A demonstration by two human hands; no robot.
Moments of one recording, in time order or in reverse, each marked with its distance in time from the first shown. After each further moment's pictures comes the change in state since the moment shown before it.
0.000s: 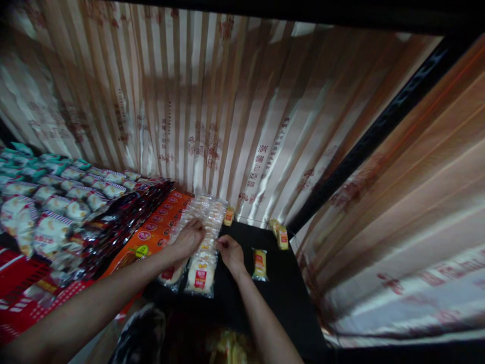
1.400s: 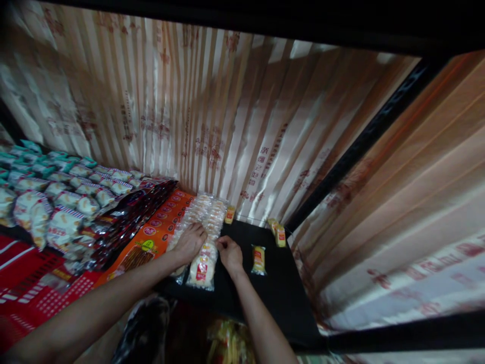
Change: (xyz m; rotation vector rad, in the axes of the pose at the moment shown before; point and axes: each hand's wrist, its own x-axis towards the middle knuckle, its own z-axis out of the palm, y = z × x) left_hand -0.026 0.011 -0.001 0.111 0.122 0.081; right_hand -0.023 -0.027 -0.002 -0.072 0.013 0.035
